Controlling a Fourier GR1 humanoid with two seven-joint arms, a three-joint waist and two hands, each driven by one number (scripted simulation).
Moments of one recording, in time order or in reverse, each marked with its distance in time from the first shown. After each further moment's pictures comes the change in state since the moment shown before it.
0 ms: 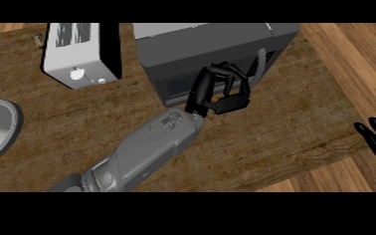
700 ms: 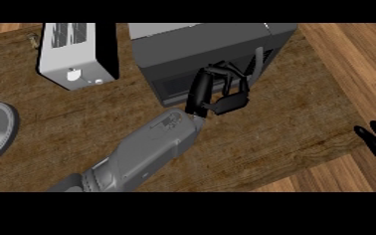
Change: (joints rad) left arm -0.001 0.000 -0.021 0.011 0.067 0.045 -0.115; right arm -0.019 -0.036 0.012 -0.037 -0.060 0.048 0.019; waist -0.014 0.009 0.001
